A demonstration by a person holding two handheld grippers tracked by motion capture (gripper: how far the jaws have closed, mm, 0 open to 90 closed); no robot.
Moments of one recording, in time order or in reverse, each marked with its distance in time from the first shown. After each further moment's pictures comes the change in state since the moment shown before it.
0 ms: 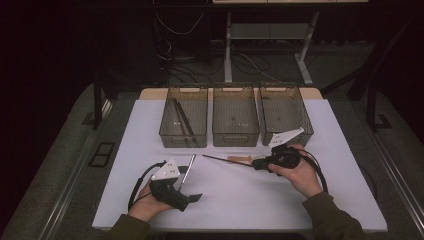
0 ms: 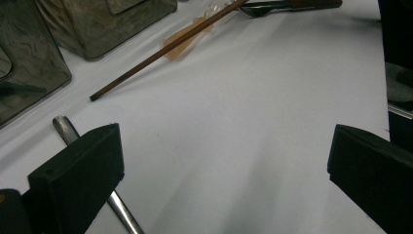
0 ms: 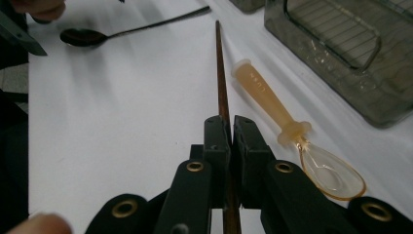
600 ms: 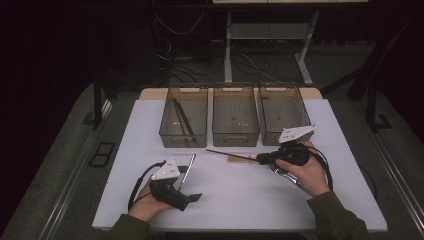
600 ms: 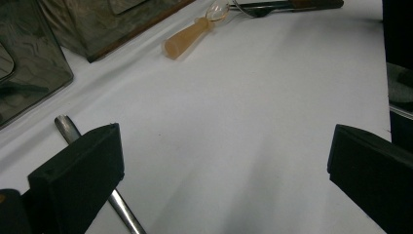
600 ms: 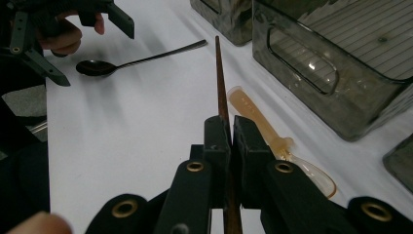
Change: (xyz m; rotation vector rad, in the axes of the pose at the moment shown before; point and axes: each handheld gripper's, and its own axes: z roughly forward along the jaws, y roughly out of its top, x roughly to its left) left arm 0.000 0.000 0.000 -0.002 0.003 -0.004; right arm 0.003 0.005 -0.027 -0.087 -0.014 0.018
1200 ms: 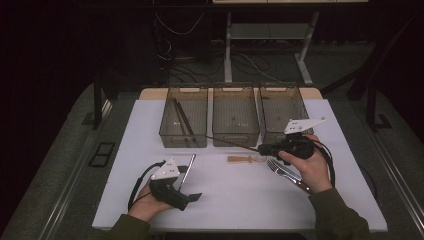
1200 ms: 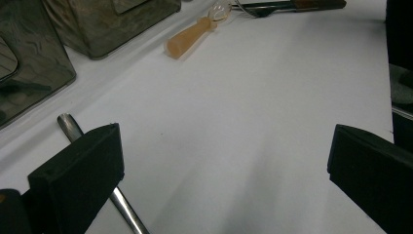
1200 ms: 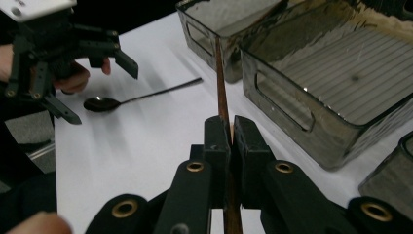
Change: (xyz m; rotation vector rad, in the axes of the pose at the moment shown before) left arm 0.000 0.000 0.000 -0.004 0.006 -0.010; right arm 0.001 0.018 -0.018 -0.096 -0.015 0.015
